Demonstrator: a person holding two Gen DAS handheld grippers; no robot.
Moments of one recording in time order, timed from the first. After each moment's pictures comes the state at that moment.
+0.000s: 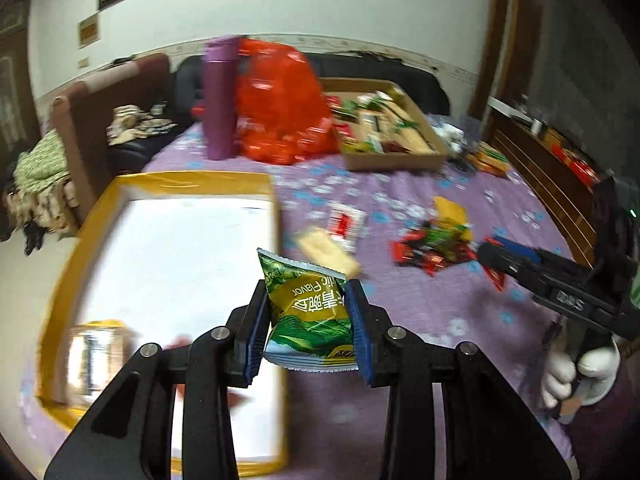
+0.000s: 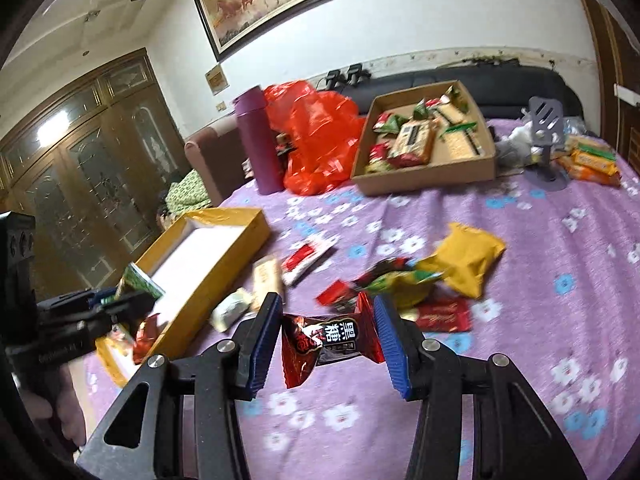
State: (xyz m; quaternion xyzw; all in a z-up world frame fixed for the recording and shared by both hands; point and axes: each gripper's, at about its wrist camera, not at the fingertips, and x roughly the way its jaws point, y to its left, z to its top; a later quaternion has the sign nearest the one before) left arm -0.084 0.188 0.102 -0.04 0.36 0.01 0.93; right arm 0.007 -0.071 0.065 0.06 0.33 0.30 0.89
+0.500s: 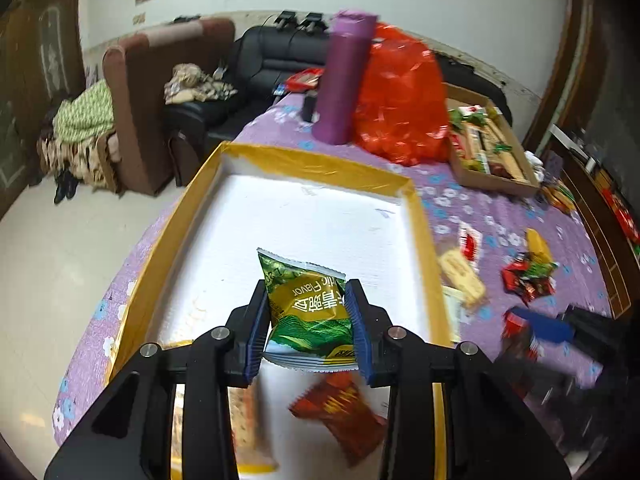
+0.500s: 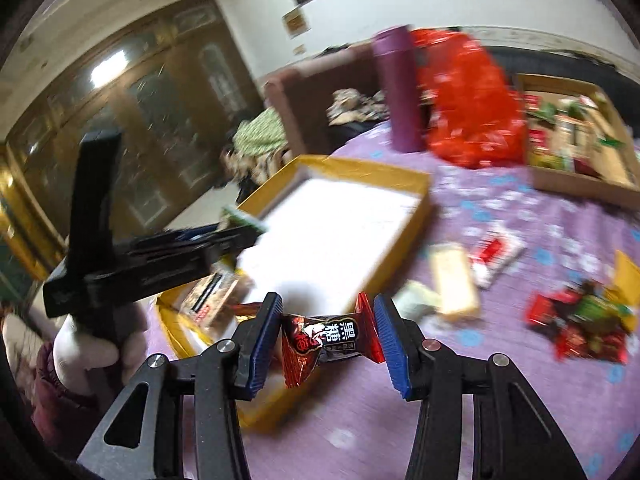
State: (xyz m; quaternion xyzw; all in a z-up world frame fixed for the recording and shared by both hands) left arm -0.052 0.306 0.073 -0.10 0.40 0.08 0.91; right arm -0.015 0.110 0.073 -0.03 0.38 0.43 0.82
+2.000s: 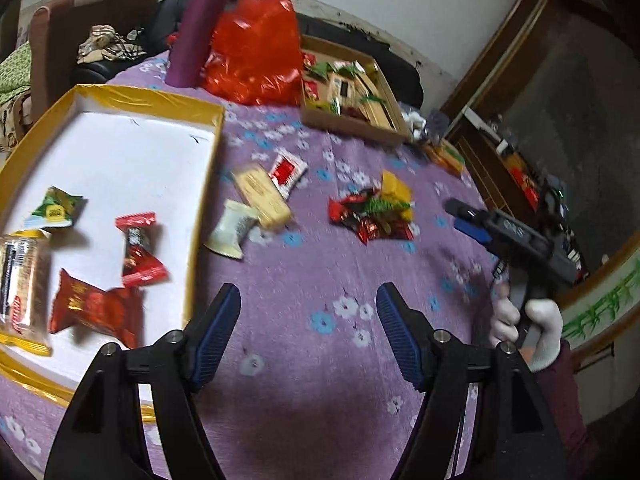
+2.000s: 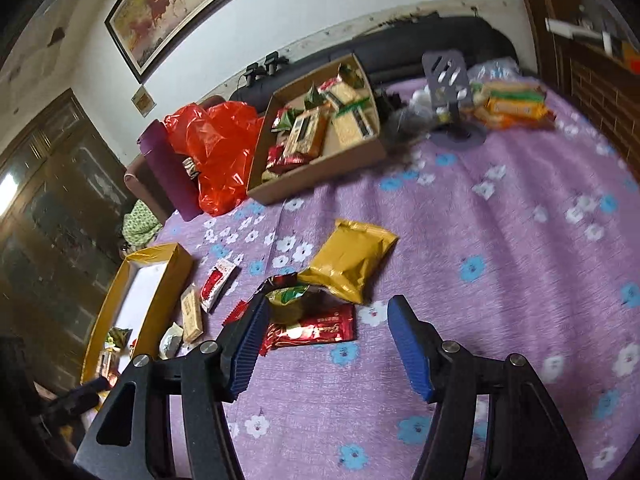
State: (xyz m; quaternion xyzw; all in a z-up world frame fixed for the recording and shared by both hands) left arm -0.085 0.163 0.074 -0.17 0.43 -0.08 0.88; right arm 0.078 -0.151 0.053 0.14 0.40 0.21 0.88
